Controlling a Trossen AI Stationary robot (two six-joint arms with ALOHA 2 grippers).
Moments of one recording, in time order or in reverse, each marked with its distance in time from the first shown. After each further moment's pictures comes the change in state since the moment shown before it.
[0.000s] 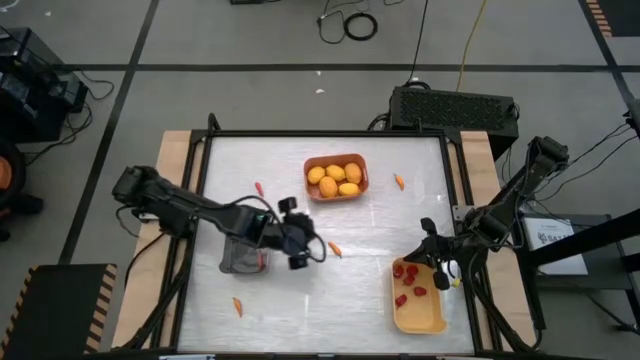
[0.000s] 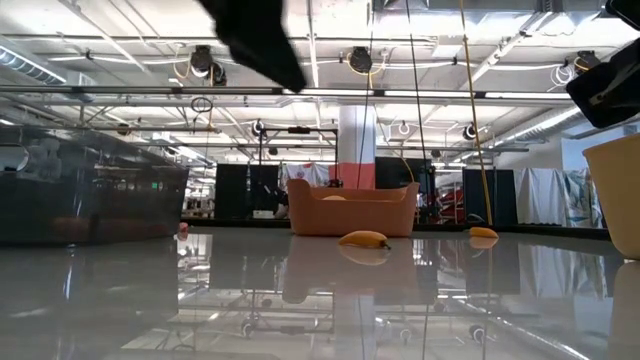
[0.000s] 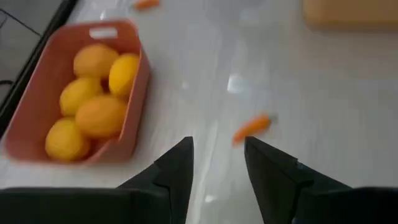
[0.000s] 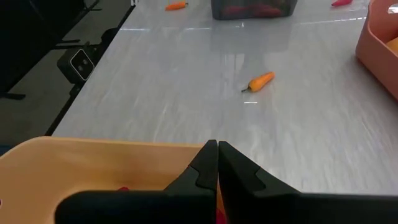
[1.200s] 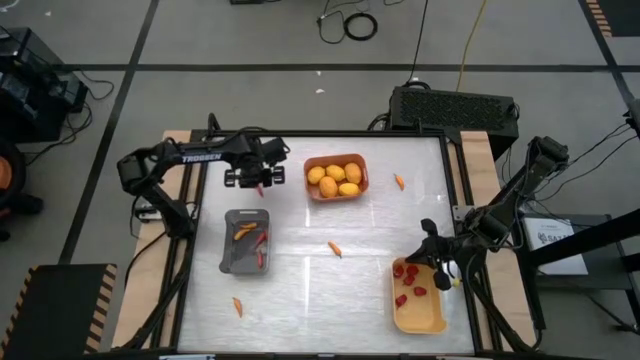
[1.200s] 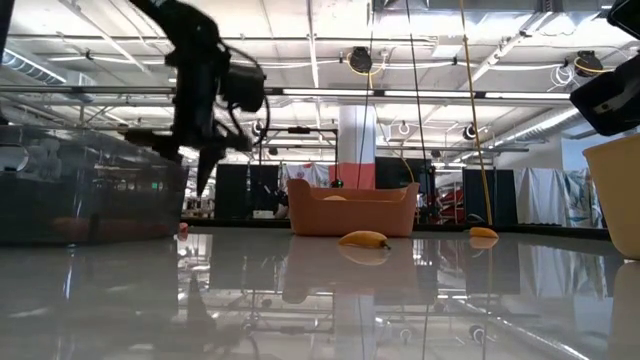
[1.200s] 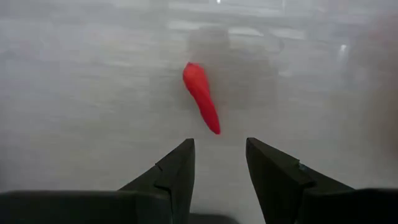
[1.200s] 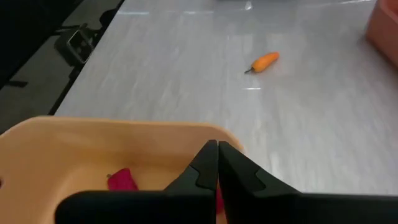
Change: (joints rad) left arm 0.765 0.002 -0.156 -0.489 0.424 -0.917; right arm 0.000 0.002 0.000 -0.056 -0.041 0.041
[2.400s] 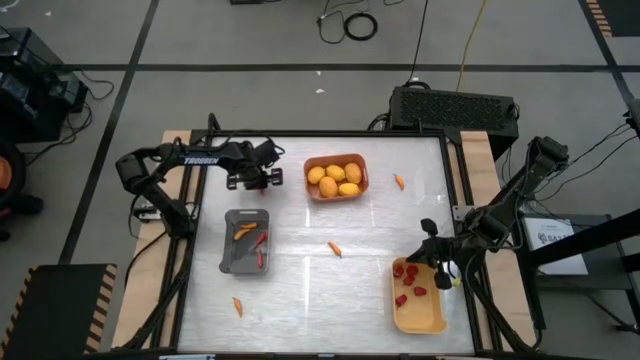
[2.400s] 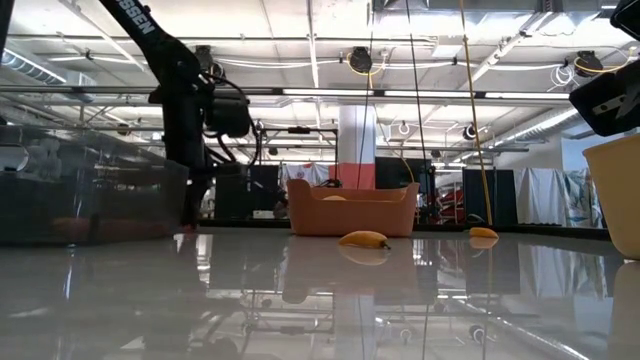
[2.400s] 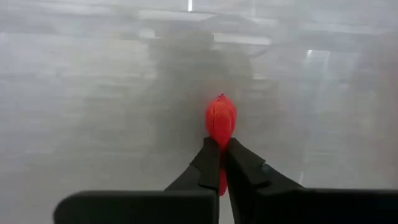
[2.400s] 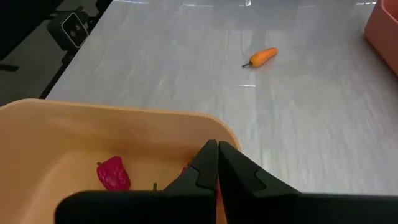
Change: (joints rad) left arm 0.086 0.000 -0.225 0.358 0.041 0.110; right arm 0.000 0.000 0.000 -0.031 -0.007 -0.041
